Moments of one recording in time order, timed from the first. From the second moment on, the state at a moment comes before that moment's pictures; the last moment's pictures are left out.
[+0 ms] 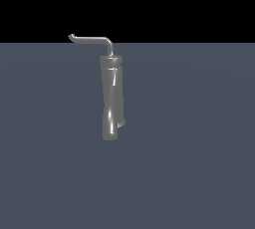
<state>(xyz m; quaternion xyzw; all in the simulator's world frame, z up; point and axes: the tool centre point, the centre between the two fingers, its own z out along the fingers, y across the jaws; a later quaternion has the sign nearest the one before) -0.185 0.032 0.487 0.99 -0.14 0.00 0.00</state>
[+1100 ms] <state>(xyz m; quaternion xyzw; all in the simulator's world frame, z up) -0.080 0.070 0.435 0.93 -0.38 0.00 -0.01</state>
